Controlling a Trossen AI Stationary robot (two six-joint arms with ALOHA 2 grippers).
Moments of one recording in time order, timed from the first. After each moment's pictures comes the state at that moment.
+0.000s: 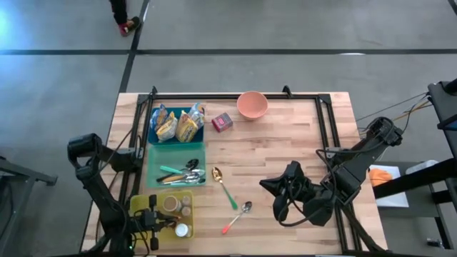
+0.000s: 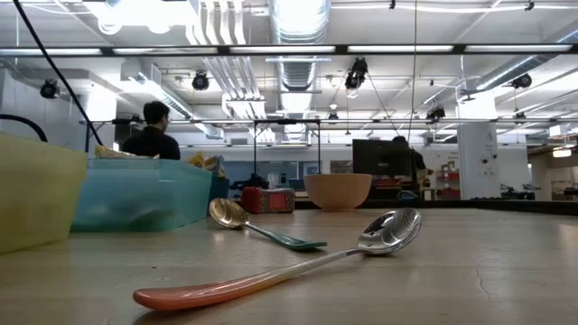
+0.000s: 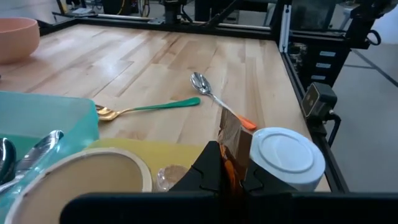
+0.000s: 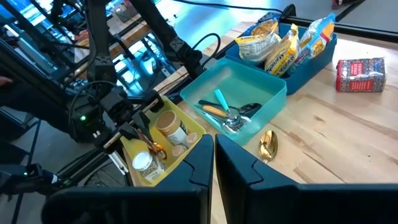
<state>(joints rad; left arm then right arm) -1.28 1.66 0.78 -0.28 -1.22 -1.20 0.72 1.49 1.49 -0.67 0.92 1.12</state>
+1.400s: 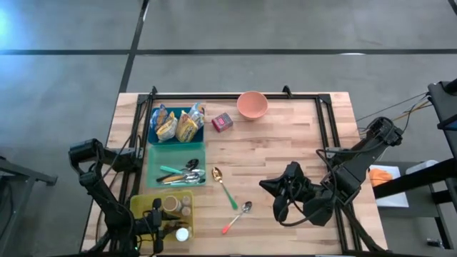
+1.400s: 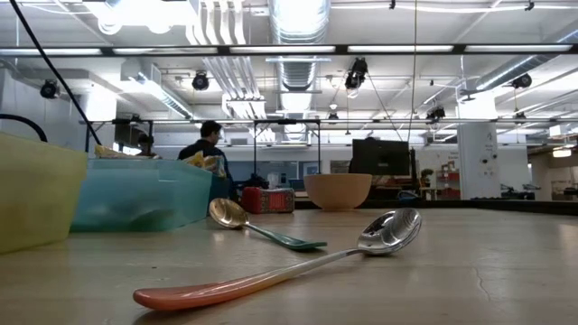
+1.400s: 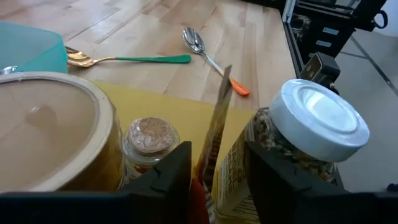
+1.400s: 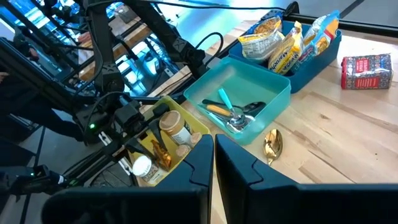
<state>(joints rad) -1.25 1.73 0.78 -0.20 -1.07 -1.31 0.72 1.49 1.49 -0.66 0.91 1.13</state>
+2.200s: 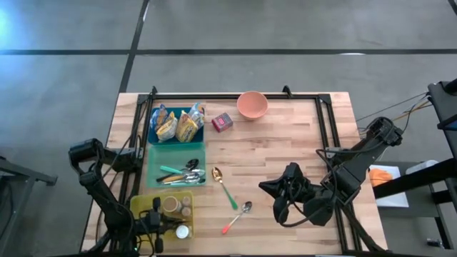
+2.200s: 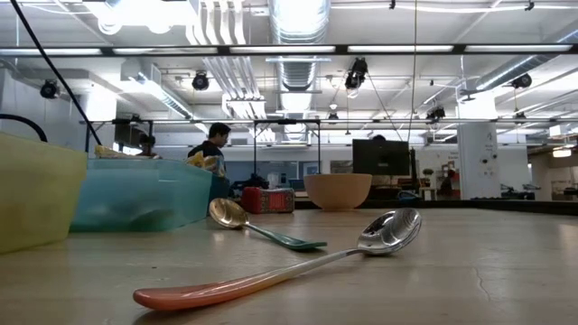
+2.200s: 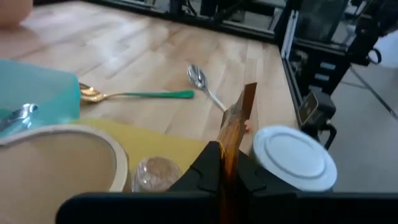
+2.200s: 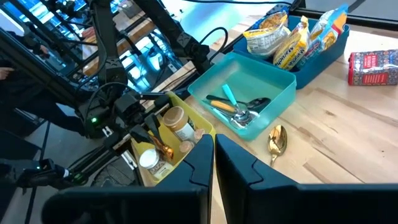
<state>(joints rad) -1.25 1.72 0.79 -0.17 -1.20 -1.28 0.72 1.49 1.49 -0.65 0.88 1.12</state>
